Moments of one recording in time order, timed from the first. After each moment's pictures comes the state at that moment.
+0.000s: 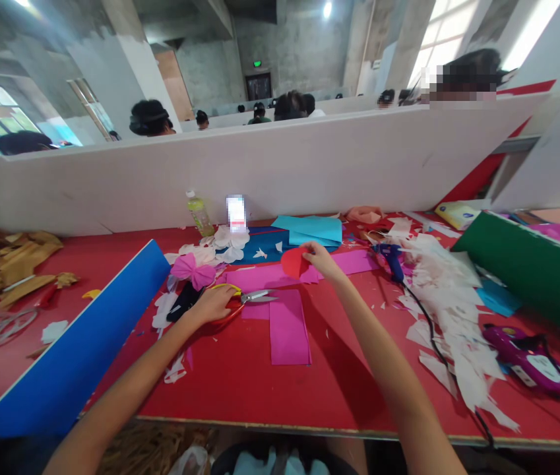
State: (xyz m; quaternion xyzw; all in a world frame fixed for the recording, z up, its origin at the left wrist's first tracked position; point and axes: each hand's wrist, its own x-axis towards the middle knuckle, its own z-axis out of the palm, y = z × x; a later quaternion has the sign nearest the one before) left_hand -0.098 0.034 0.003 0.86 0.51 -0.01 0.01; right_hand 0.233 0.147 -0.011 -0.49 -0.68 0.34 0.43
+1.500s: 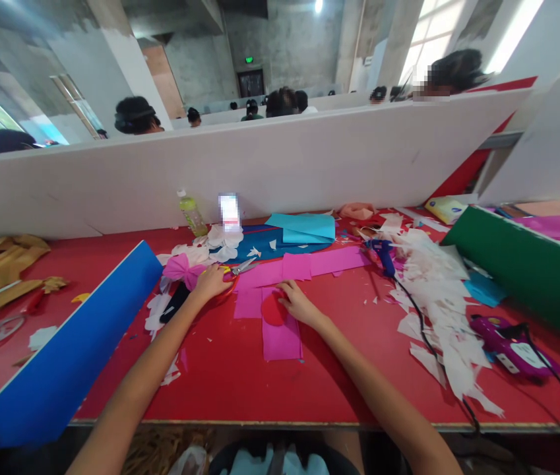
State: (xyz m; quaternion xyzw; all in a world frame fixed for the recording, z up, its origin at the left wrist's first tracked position) left_hand -0.089 0.090 0.007 0.75 0.66 0.00 -0.06; right_hand 0.192 0.055 -0.071 -0.39 -0.81 0.27 0.35
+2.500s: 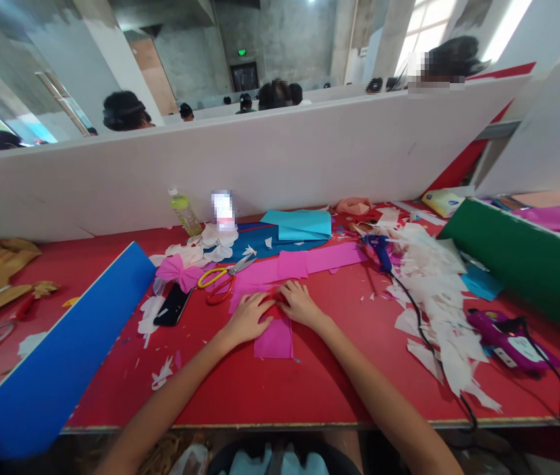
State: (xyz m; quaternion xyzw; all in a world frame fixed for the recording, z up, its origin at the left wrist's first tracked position) left_hand 0.010 0.007 -0.033 0.88 0.46 0.11 0.05; right_hand 0.201 0.039 -0.054 -0.48 -0.85 0.13 0.19
